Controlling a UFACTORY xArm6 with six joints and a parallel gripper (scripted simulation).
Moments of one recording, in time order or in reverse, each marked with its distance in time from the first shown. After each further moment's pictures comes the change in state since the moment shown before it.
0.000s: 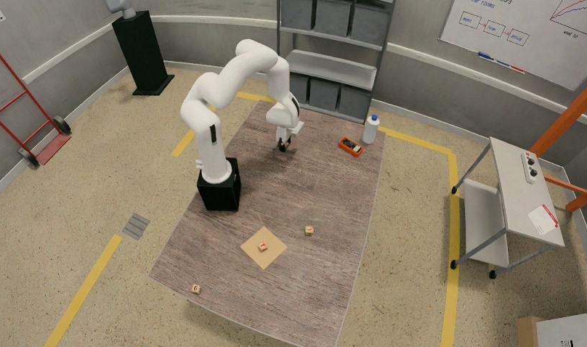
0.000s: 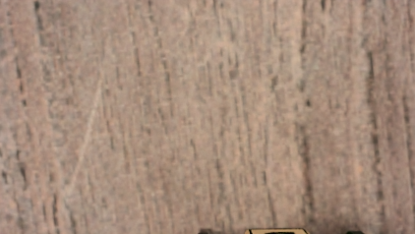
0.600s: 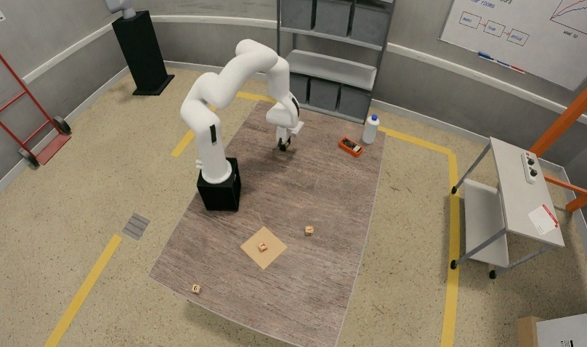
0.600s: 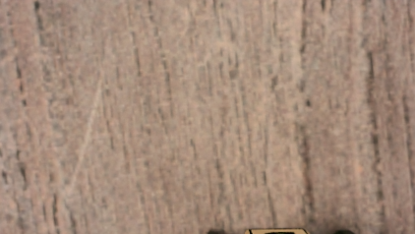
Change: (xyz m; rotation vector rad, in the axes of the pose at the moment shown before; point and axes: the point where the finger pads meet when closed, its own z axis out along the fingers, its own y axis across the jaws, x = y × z) arm 0.000 0.000 0.000 0.000 0.000 0.000
